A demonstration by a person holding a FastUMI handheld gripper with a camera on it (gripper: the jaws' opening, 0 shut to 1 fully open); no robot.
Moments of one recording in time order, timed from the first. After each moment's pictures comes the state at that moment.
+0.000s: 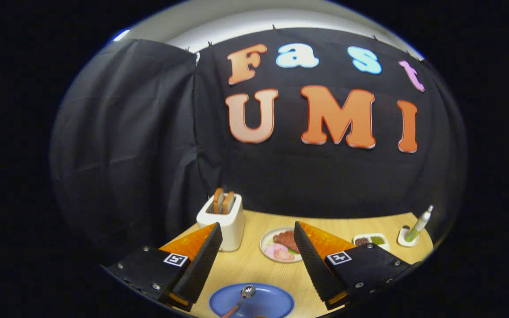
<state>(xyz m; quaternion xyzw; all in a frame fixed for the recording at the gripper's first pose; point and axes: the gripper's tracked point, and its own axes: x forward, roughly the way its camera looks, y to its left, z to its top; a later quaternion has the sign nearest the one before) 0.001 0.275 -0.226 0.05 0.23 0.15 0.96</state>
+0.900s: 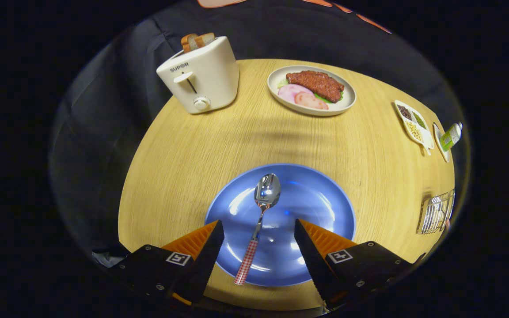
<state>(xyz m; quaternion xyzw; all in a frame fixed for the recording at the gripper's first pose) -0.115 0.315 -0.442 0.02 0.64 0.15 0.75</state>
